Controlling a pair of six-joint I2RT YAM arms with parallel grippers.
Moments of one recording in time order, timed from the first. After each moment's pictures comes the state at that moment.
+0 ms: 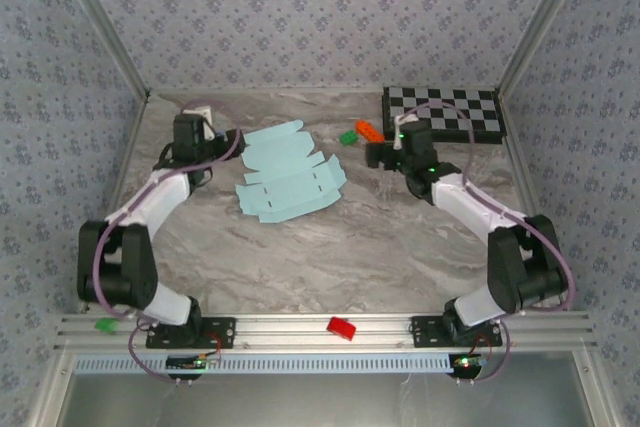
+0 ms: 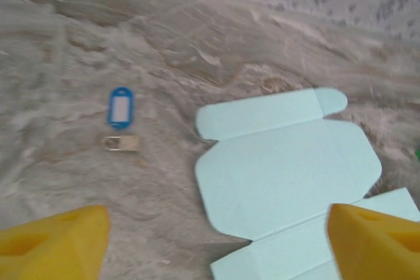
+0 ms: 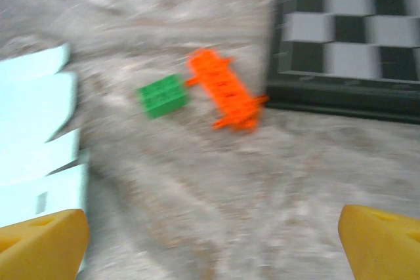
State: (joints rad) left arm -0.14 1.53 1.04 -0.12 0.05 -0.31; right arm 0.38 1.51 0.98 -0.09 0.08 0.21
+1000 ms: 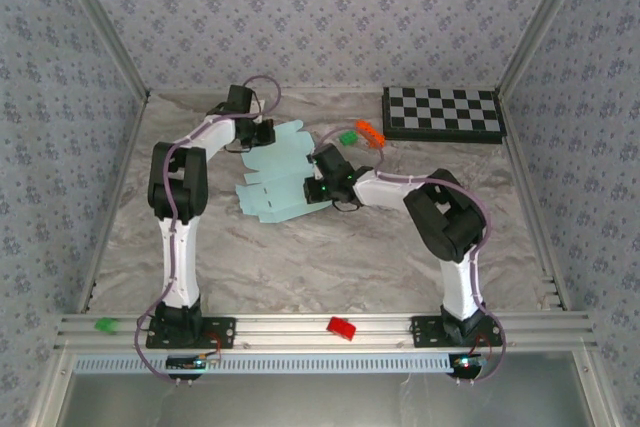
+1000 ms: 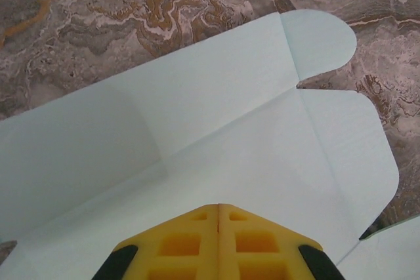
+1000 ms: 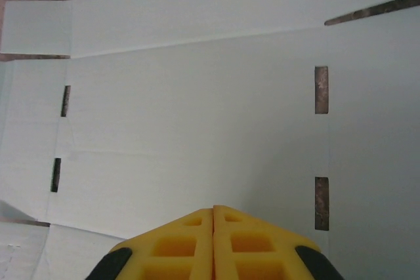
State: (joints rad) left arm -0.22 2.25 1.76 -0.50 0.31 -0.27; right arm 0.71 1.98 1.23 -0.11 -0.11 0.46
